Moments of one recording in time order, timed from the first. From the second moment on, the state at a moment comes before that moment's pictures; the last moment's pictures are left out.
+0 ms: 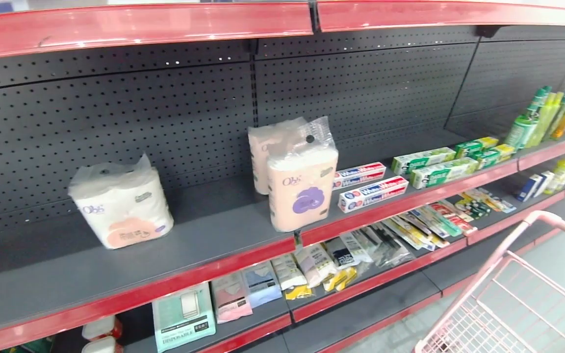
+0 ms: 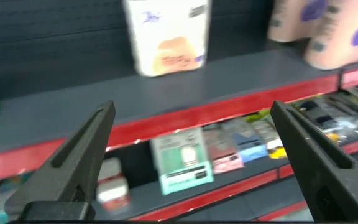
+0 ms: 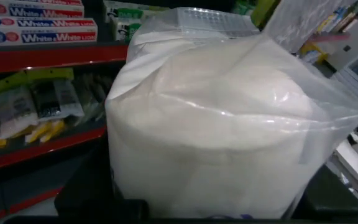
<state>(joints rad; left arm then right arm) 0.01 0.00 0.00 0.00 0.04 0.00 -0.30 0.65 -0.43 -0.11 0.00 -0.39</state>
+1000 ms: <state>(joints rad) 0.01 0.00 0.00 0.00 0.04 0.00 -0.29 0.59 -0.37 -0.11 0.02 -0.33</state>
